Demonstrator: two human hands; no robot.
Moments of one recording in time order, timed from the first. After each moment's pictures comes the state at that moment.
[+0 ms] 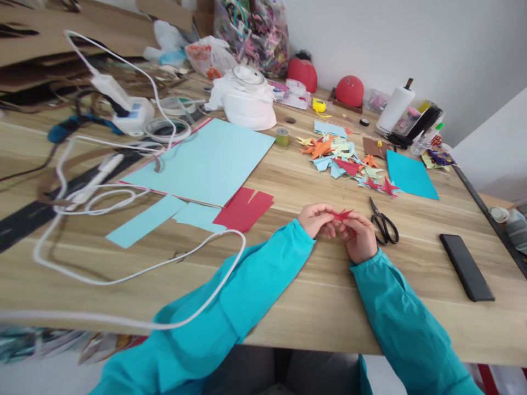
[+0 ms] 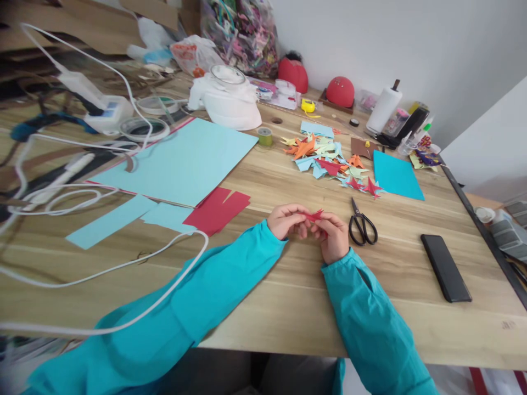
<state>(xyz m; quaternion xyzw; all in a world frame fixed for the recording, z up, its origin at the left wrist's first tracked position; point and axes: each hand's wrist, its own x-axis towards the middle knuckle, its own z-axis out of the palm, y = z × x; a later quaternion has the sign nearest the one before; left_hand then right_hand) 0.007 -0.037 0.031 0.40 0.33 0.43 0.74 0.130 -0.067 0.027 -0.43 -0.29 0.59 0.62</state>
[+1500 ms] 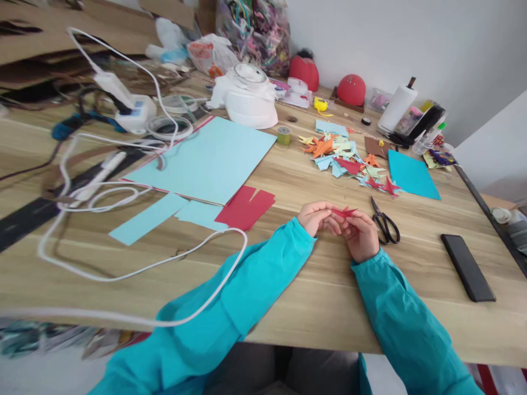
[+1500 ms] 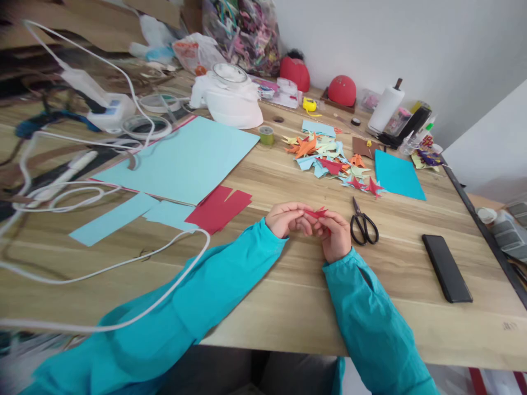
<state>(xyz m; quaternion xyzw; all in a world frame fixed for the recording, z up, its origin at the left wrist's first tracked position) 0.005 -0.032 0.021 0.38 0.24 0.44 0.78 0.134 -0.065 0.025 -0.42 -0.28 0.60 0.63</state>
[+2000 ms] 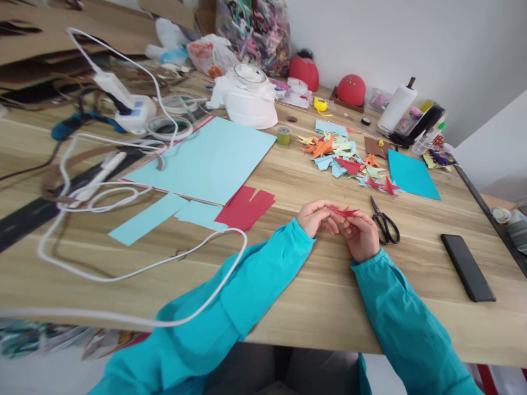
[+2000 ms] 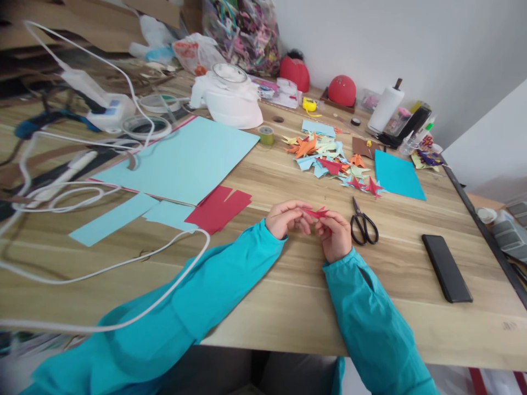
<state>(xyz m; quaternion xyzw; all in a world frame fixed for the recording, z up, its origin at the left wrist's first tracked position) 0.003 -0.035 0.024 0.39 0.28 0.46 0.75 0.134 -0.064 0.026 -0.42 -0.28 0.60 0.63</state>
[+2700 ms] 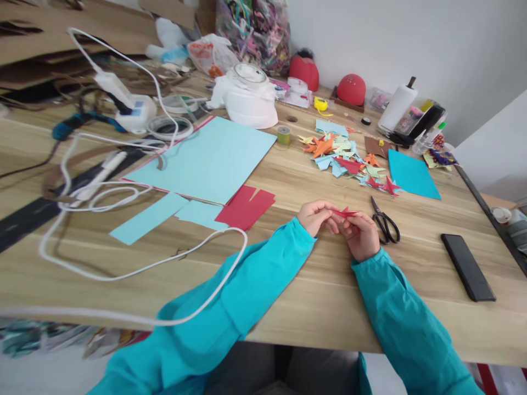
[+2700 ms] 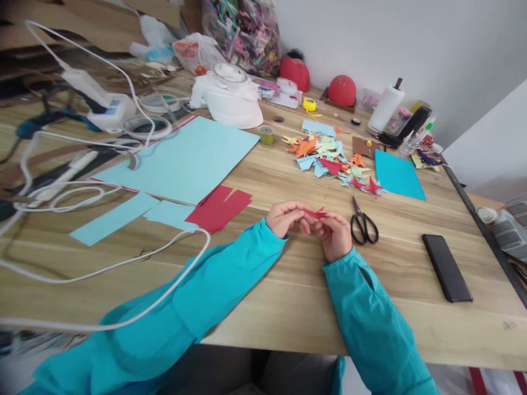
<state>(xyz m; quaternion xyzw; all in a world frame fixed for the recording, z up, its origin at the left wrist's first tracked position) 0.006 -0.038 0.027 0.41 0.31 0.47 0.72 0.135 -0.064 0.026 -0.42 -0.27 0.60 0.62</state>
